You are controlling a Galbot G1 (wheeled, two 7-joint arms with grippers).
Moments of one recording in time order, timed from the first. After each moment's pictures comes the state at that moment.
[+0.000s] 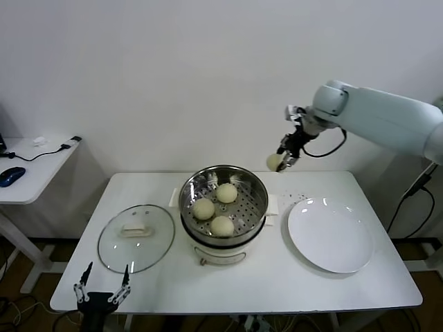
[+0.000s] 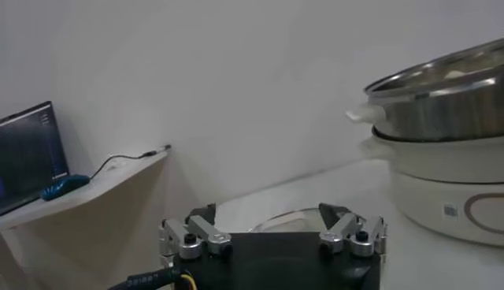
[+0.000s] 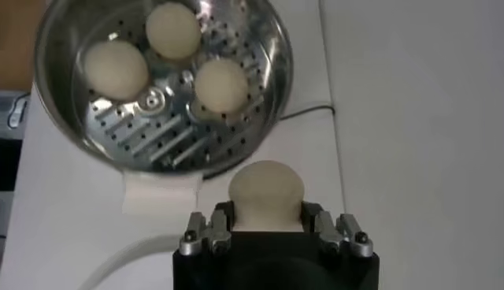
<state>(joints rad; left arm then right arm) 1.83 -1.55 -0.76 -2.04 0.16 -0.17 0.02 0.79 1.10 -1.63 1.00 0.86 -0.28 -1.02</state>
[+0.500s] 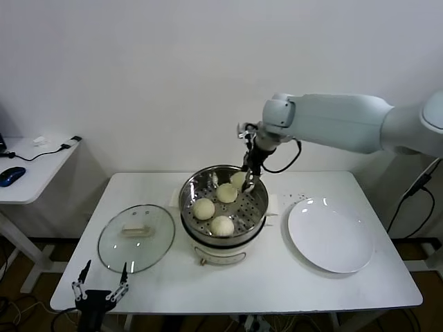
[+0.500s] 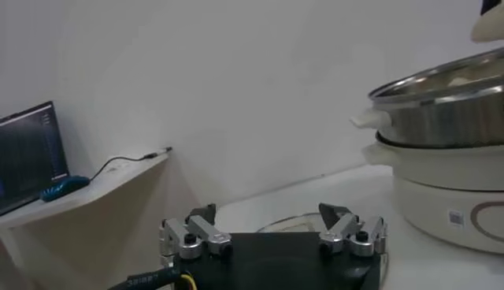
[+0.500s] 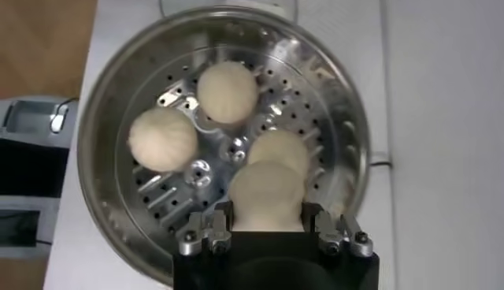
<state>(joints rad) 1.82 -1.54 -0.77 -2.03 0.13 -0.17 0.03 0.83 1.27 -1.79 1.13 1.05 -0.37 -0.89</state>
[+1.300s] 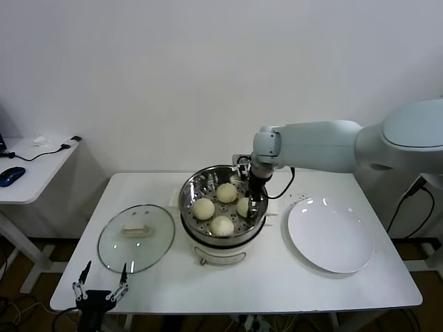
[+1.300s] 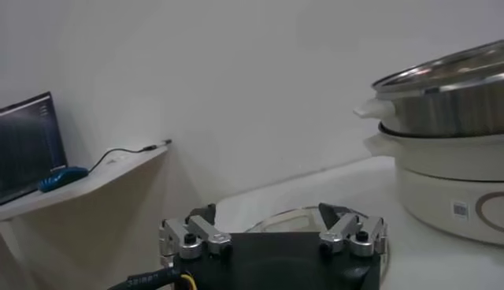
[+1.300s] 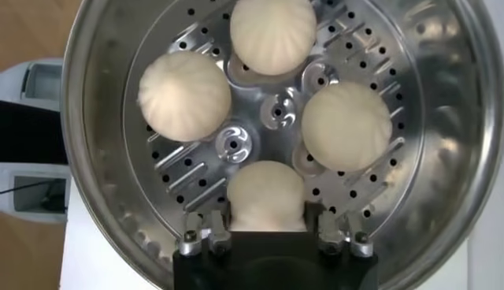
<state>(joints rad) 1.79 -1.53 -0.77 -2.00 0.12 -0.17 0.03 0.75 1.32 -1.89 1.13 1.05 -0.39 -0.84</state>
